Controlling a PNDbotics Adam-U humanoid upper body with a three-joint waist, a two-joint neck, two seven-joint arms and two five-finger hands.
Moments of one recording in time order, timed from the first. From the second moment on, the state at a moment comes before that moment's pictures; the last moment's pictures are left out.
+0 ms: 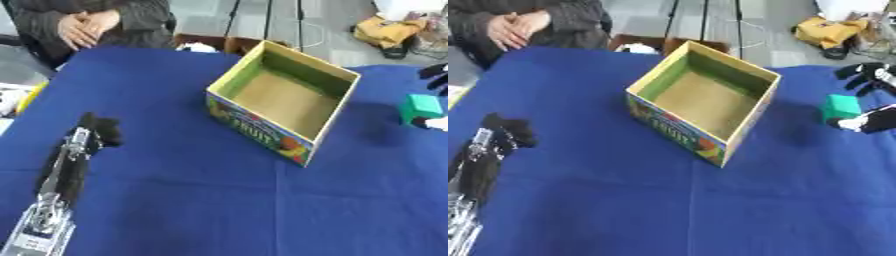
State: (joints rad) left arm -0.25 0.27 -0.01 -1.71 0.01 -0.06 0.00; right arm -0.83 -0.69 0.01 -0.91 0.50 -0.32 0.36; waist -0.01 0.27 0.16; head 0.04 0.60
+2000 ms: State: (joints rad) left arm -0.25 0.27 -0.01 -1.71 0.00 -0.07 -0.02; right arm -0.84 -0.69 -0.05 -0.75 0.62 -0.31 0.30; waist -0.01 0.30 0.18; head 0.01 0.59
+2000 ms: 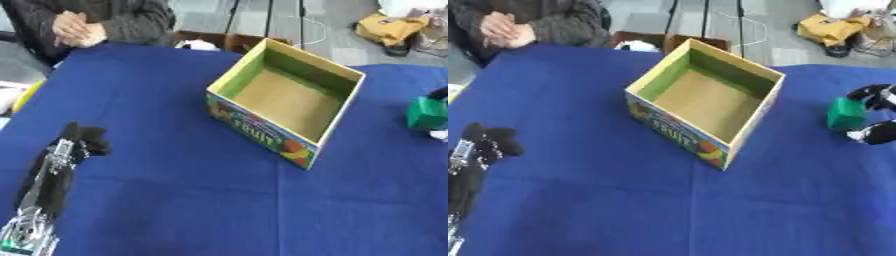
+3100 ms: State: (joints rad) left arm -0.24 0.27 -0.01 -1.71 0.00 -0.07 -0.02; right arm -0.87 -0.67 -0.01 -0.91 0.54 -0.30 0.17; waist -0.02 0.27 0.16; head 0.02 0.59
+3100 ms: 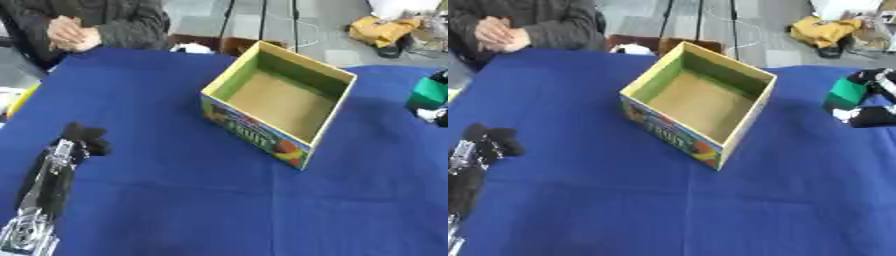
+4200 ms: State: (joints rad) left arm -0.27 0.25 -0.05 -1.71 0.02 -0.07 -0.06; right arm -1.00 -0.41 0.08 -0.85 0.75 -0.36 0.28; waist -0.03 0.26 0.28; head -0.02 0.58
